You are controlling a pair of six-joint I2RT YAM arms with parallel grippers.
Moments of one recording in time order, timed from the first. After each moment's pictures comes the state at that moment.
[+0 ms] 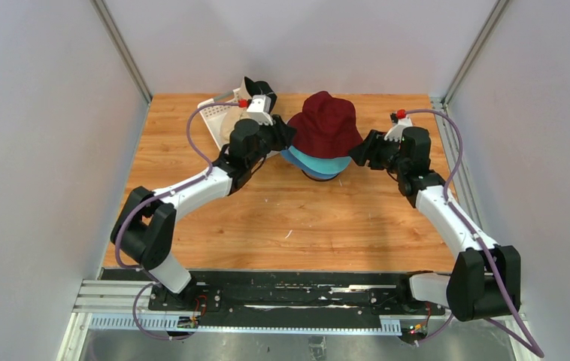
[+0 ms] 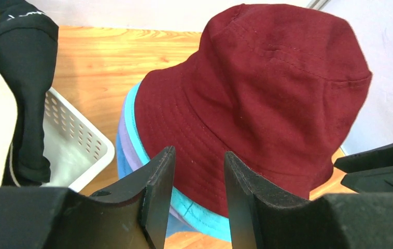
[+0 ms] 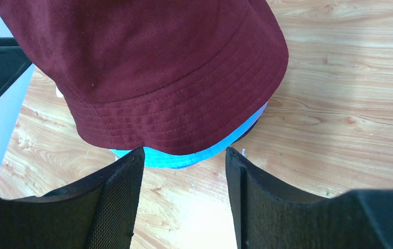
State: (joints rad) left arm -0.58 1.58 1.03 0.45 -0.06 -0.43; right arm 0.15 1.24 0.84 0.01 -0.37 0.38
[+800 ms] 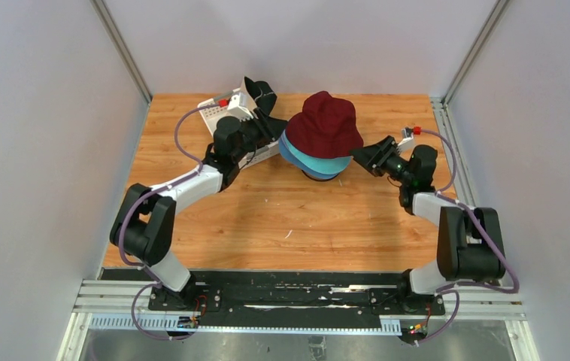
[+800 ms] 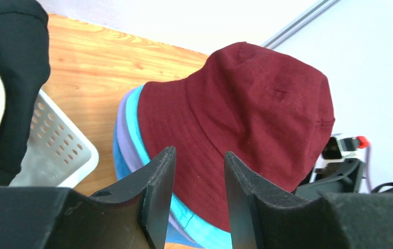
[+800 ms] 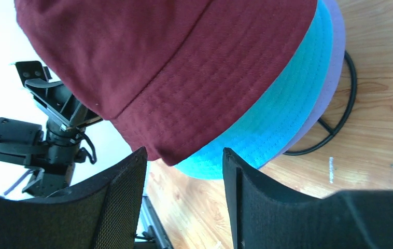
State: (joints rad) left arm -0.44 1.61 0.99 0.59 0.13 -0.70; right arm -0.02 1.44 0.60 0.68 -0.74 0.96
